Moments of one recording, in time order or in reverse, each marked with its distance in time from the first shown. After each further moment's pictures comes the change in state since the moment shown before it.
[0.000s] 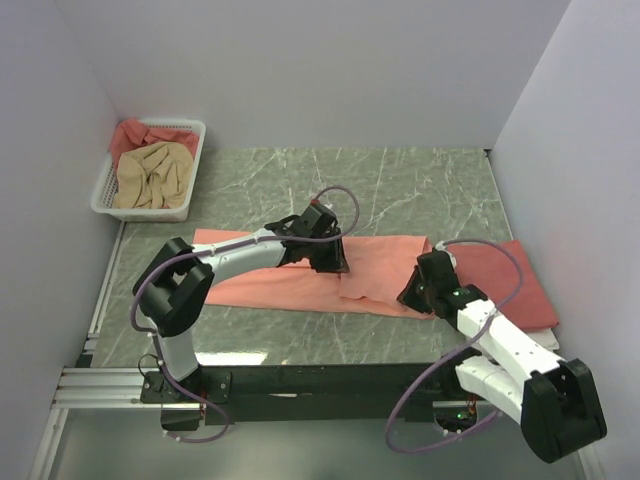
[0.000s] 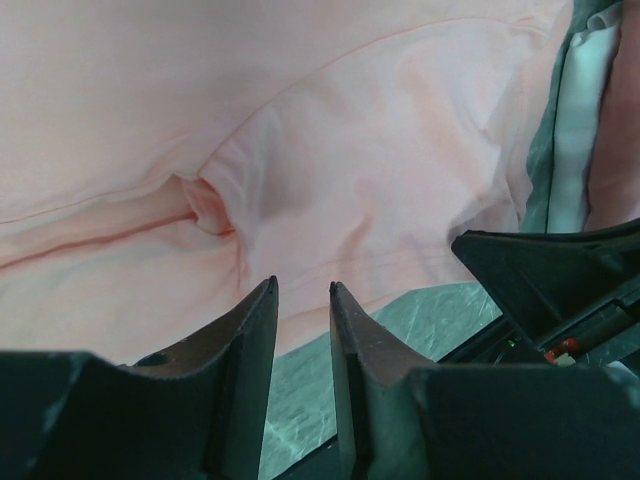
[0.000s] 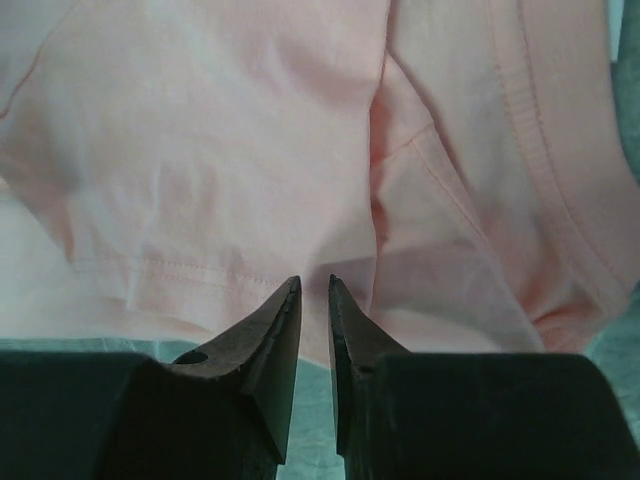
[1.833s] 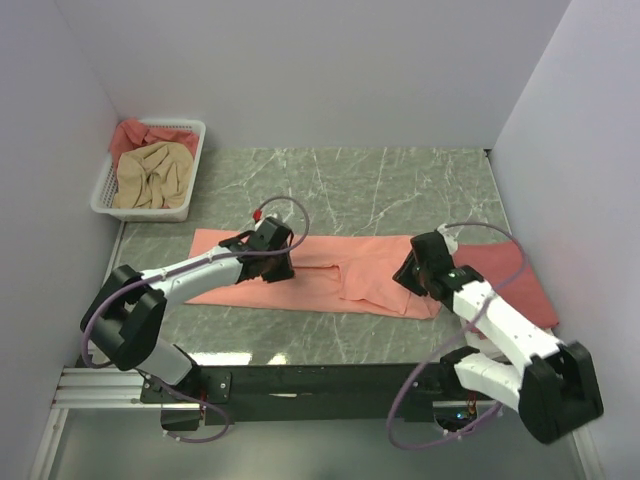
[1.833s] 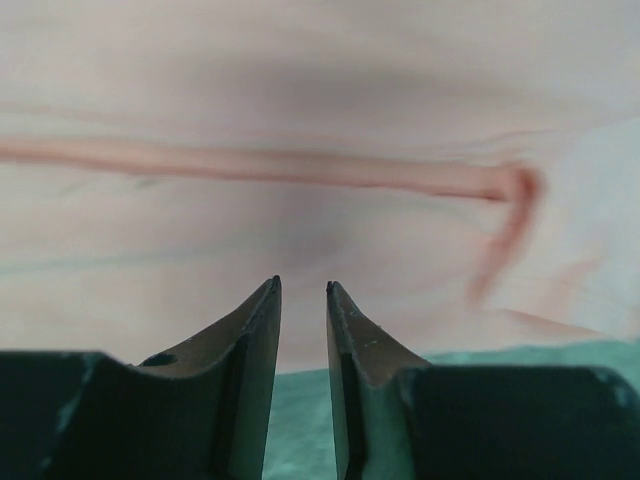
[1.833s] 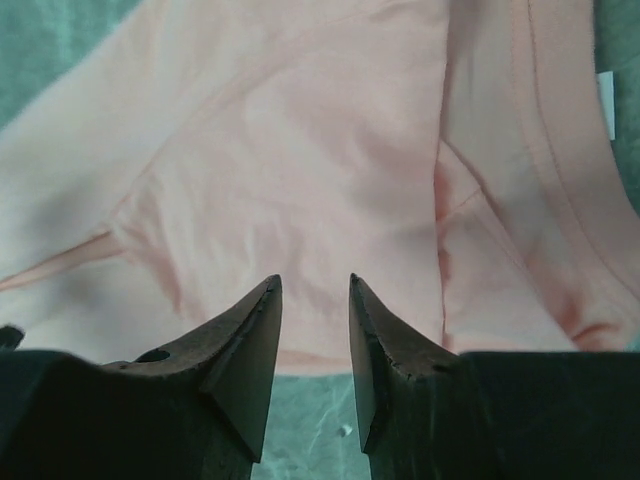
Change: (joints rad) left arm 0.128 -0.299 -0.293 -0.074 -0.231 -0.005; right arm 0.039 0.019 0.151 -0.055 0.109 0.113
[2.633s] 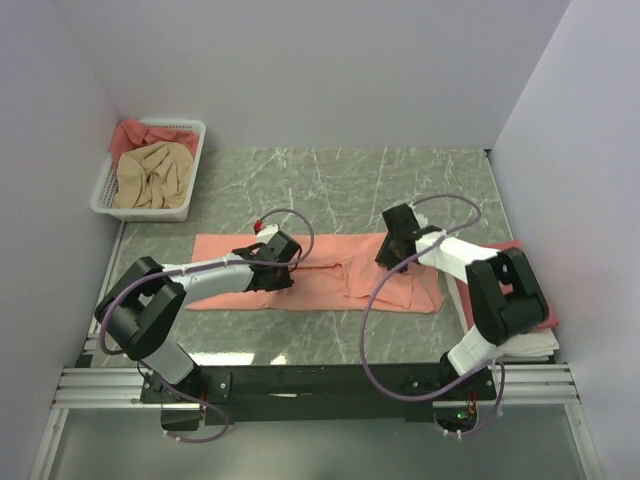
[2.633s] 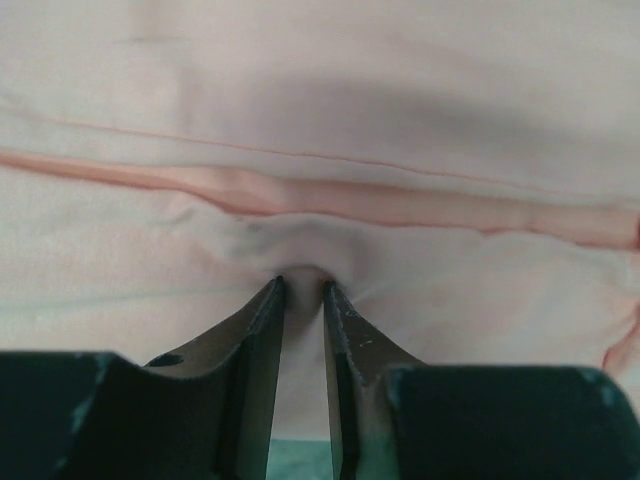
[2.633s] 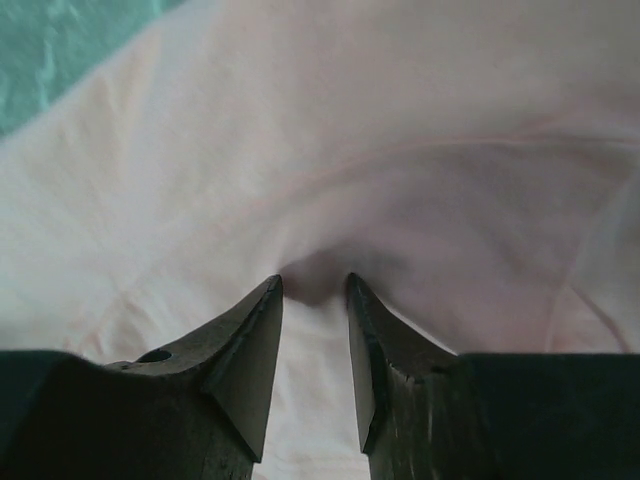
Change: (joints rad) left arm -0.042 0.089 -0.097 0.041 -0.229 -0.040; right arm 0.002 0.587 0.267 0.104 0.005 -0.084
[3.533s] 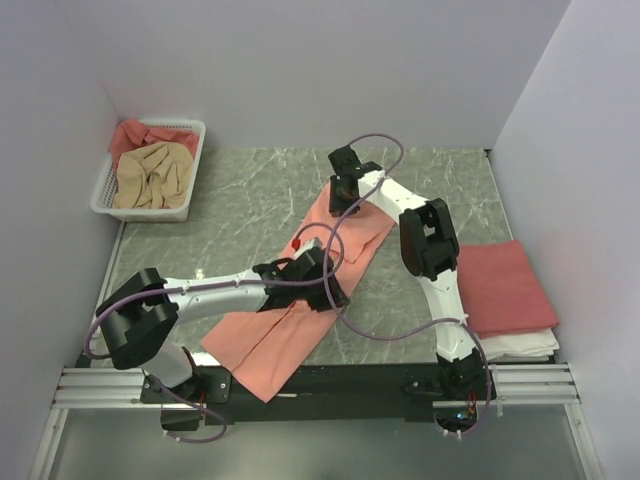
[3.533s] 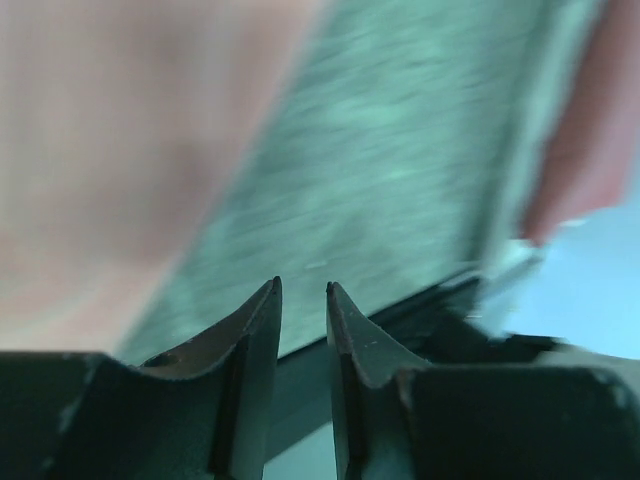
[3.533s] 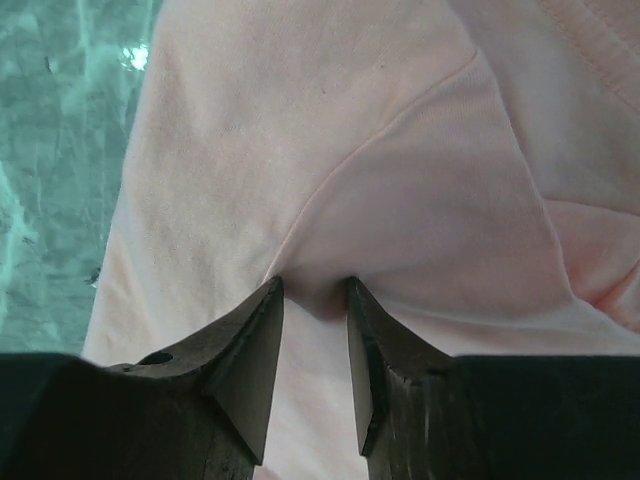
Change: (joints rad) left arm -0.301 -0.053 0.033 0.146 0.275 -0.421; right arm 0.079 0.761 1.105 -0.324 -0.078 -0.321
